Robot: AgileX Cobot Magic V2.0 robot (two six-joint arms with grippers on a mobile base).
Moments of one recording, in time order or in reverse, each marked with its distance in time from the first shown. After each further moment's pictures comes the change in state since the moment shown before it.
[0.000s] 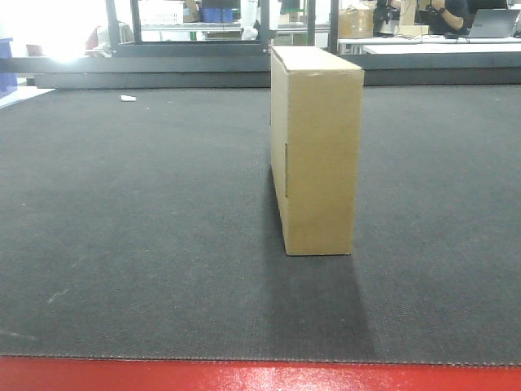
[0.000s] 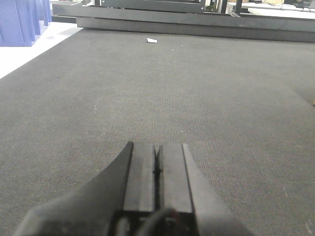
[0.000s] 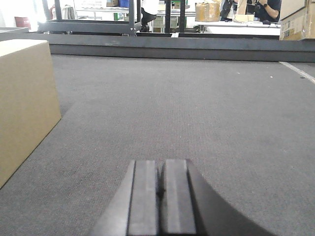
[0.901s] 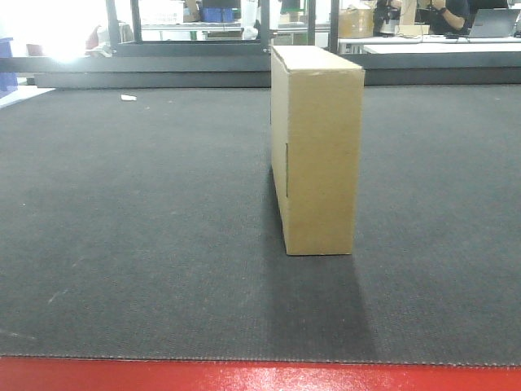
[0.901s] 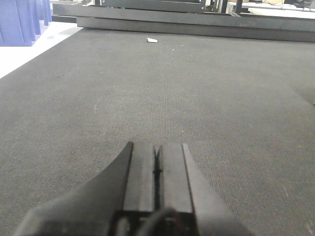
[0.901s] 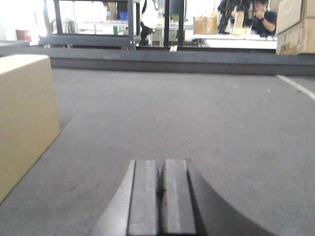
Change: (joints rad) left arm 0.000 0.000 0.000 0.000 0.000 0.000; right arm 0.000 0.000 0.000 0.000 -0.065 0.000
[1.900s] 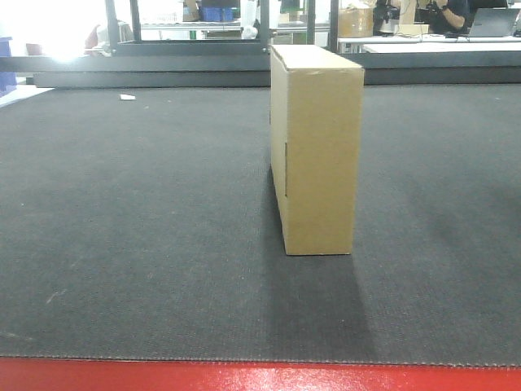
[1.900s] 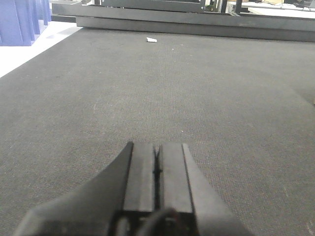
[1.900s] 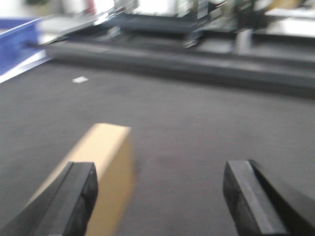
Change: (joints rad) left arm 0.000 0.000 0.000 0.000 0.000 0.000; right arm 0.282 0.836 -0.902 -0.007 0.278 0.021
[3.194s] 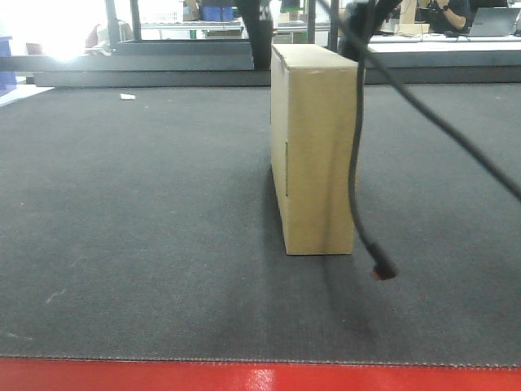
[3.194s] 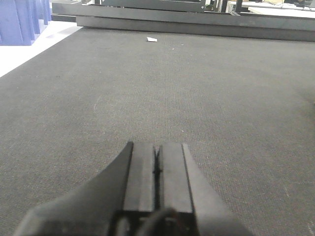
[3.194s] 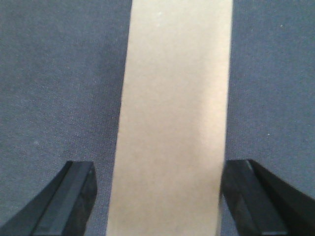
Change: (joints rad) left arm 0.000 0.000 0.000 0.000 0.000 0.000; right arm 0.391 0.986 -0.864 -0.407 0.837 0.732
